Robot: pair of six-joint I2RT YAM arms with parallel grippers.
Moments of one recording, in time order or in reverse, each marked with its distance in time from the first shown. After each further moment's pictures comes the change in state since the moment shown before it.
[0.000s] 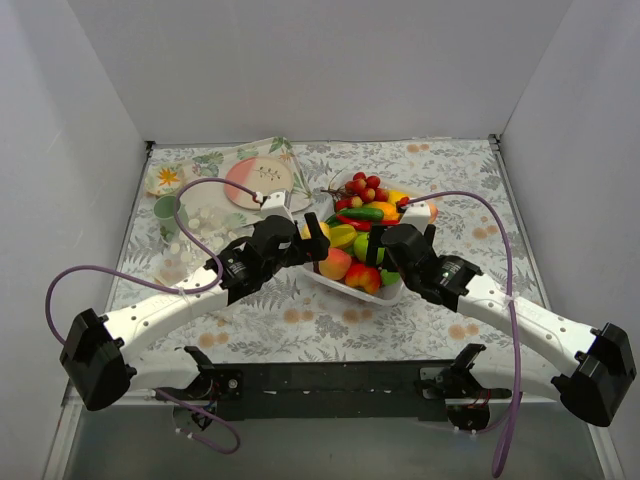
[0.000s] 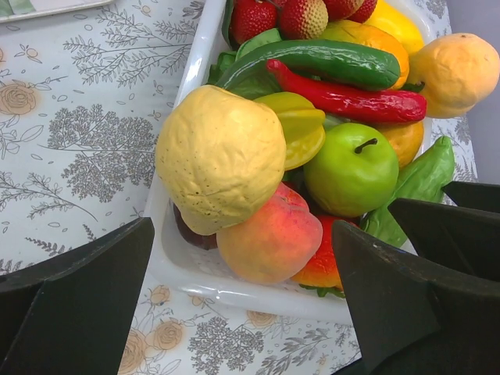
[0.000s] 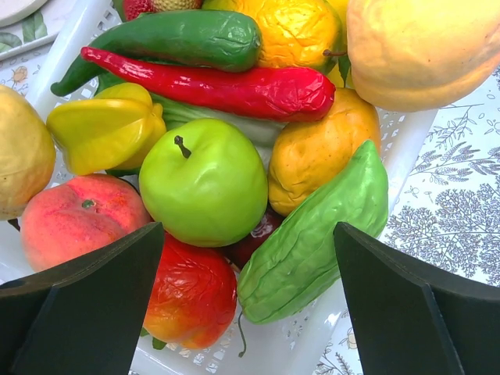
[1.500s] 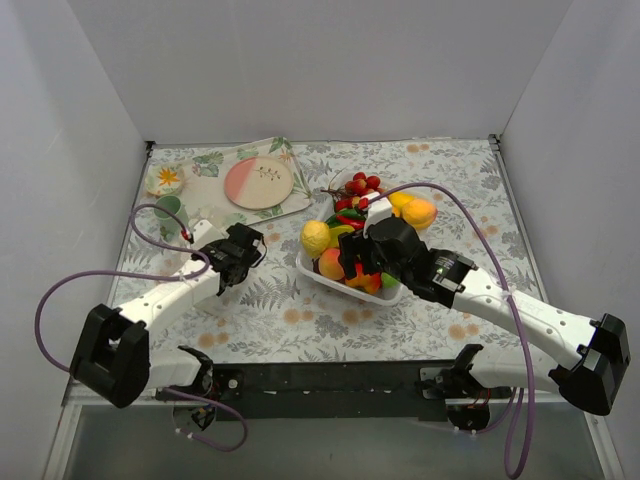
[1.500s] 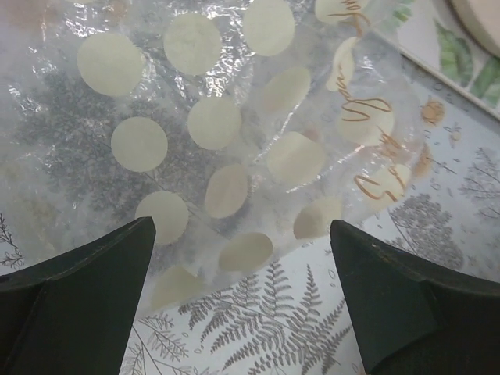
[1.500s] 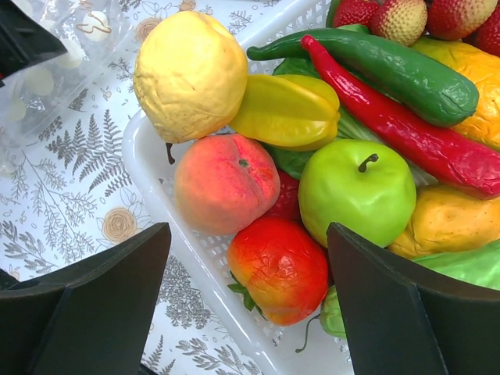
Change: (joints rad) left arm 0.344 0.015 -0.142 -0.394 -0.308 -0.453; right arm 0.089 0.050 0.124 0.046 -0.298 -0.280
